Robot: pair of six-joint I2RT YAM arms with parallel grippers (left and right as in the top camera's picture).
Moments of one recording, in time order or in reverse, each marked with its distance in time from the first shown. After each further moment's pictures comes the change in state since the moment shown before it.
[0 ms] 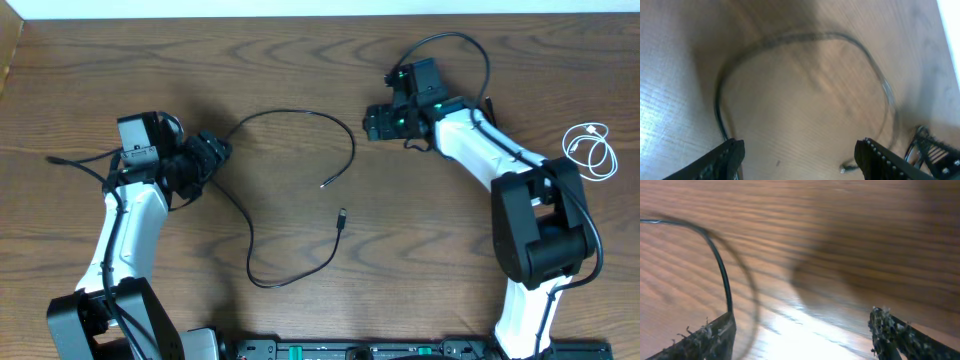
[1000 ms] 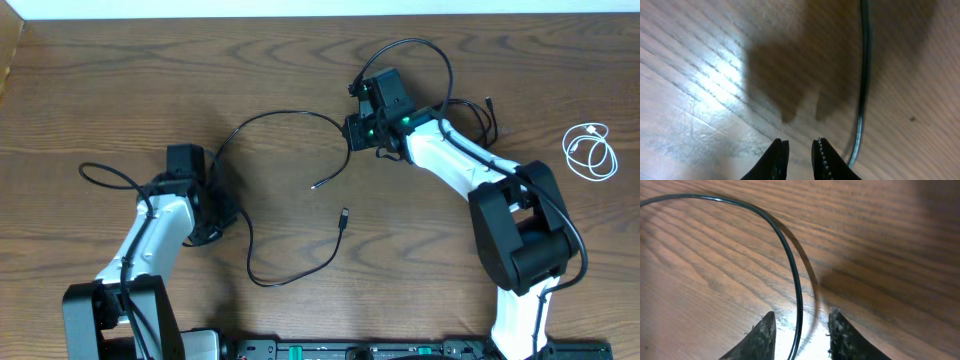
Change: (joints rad) left arm -0.133 0.000 -0.167 -0.190 -0.328 -0.004; right arm 0.124 0.021 -0.001 0.064 0.000 0.005
